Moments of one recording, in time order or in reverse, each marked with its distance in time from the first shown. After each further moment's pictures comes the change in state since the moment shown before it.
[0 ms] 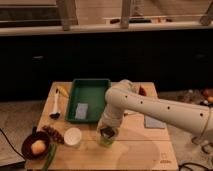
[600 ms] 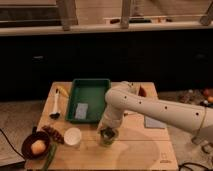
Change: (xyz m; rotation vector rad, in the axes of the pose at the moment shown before) arm 0.002 0.003 0.015 -0.008 -0.027 0.009
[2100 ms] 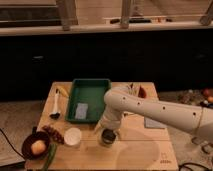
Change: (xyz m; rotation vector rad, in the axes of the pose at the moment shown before) arm -0.006 -0.002 0.007 -0.003 -0.026 0.001
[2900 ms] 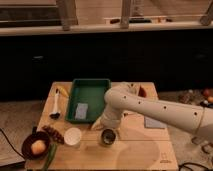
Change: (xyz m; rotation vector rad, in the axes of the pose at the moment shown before) arm 0.010 -0.005 -0.006 0.030 0.013 0.056
